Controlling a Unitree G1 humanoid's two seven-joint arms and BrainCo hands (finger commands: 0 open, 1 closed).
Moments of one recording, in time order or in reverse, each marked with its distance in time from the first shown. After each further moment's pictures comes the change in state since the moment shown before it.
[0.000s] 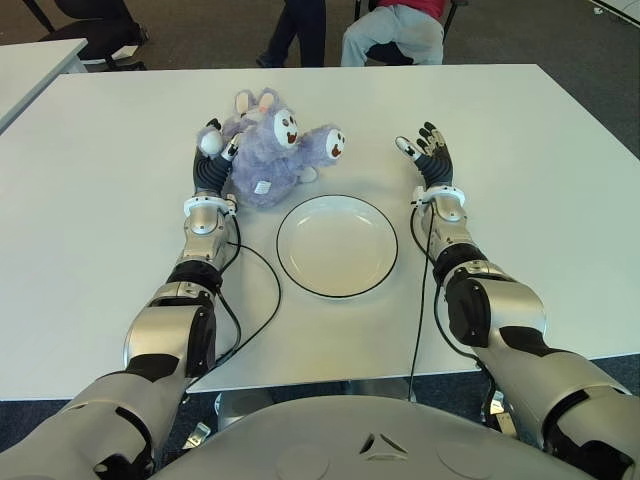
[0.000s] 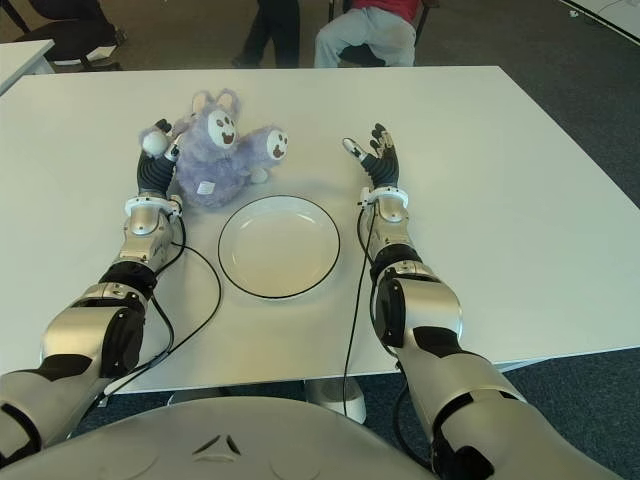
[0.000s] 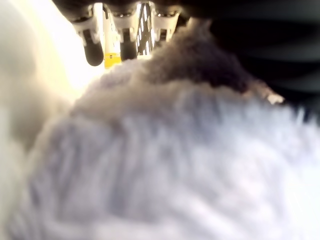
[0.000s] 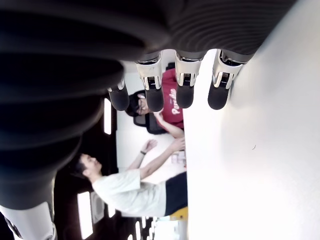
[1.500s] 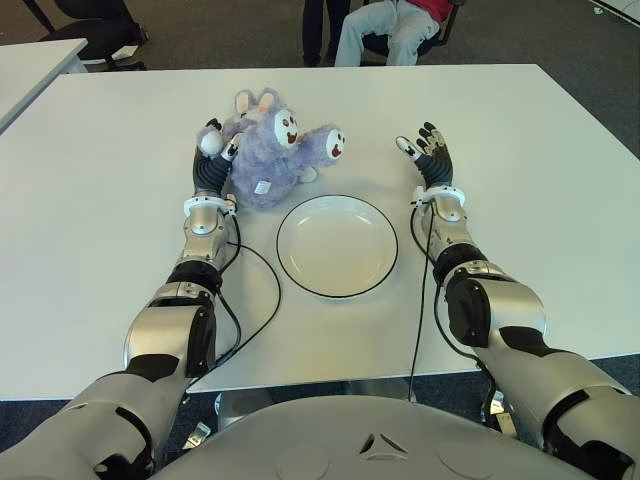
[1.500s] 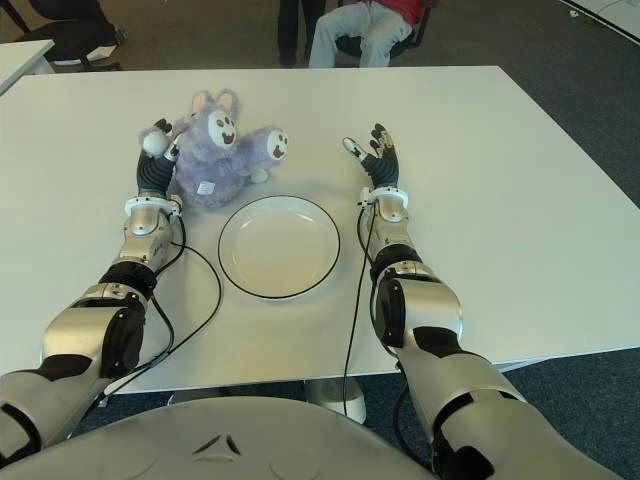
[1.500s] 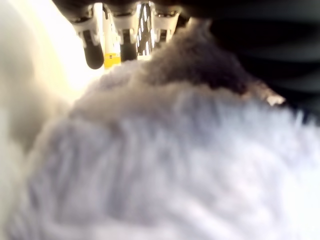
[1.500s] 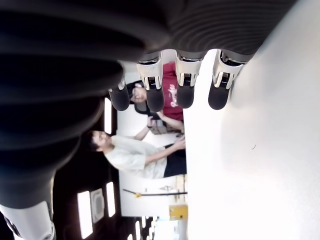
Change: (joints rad) left arm 0.001 -0.002 0.002 -0.002 -0.001 -0.001 0.000; right arm 0.001 0.000 0.002 0.000 -0.001 -0.004 -0.001
